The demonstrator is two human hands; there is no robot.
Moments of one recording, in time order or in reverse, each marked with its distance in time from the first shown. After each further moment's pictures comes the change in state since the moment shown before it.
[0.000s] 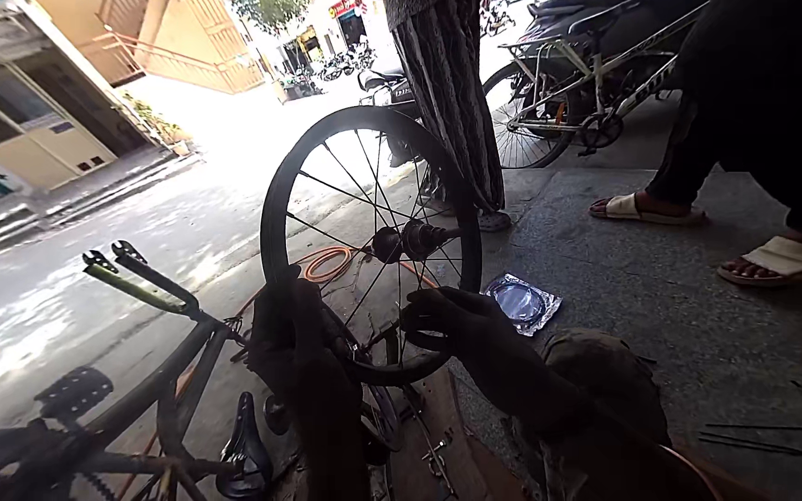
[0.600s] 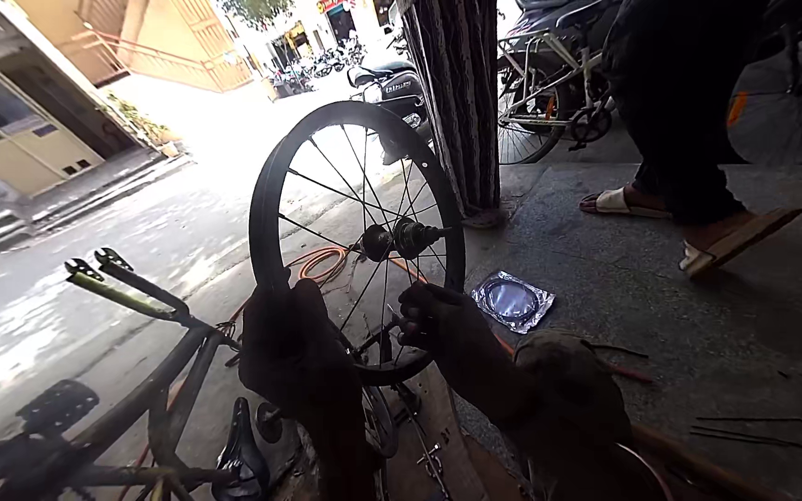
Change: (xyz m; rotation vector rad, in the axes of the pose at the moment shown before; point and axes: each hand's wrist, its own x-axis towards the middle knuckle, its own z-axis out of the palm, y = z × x) left_hand -0.004 -0.011 0.014 0.243 0.070 0.287; right_hand 0.018 0.001 0.016 0.253 0.230 0.117
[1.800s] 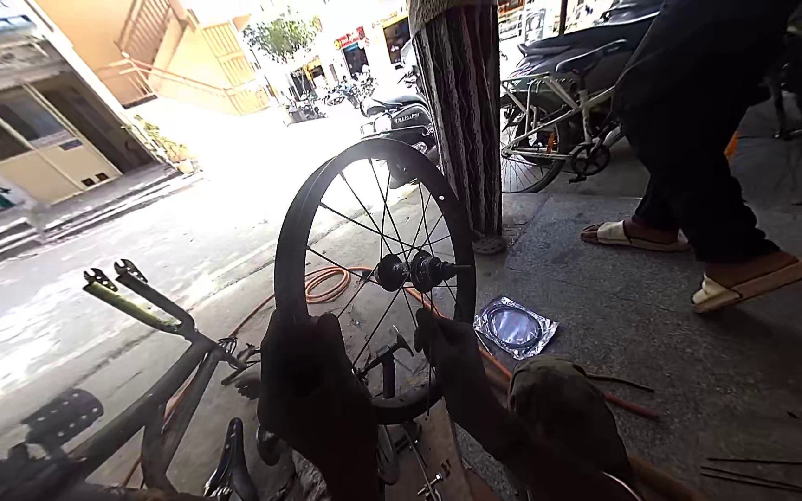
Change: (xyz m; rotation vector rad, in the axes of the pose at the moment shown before) left_hand -0.008 0.013 -0.009 0.050 0.072 0.049; right_hand 0.016 0.038 -0.016 -0.323 -0.076 -0.510
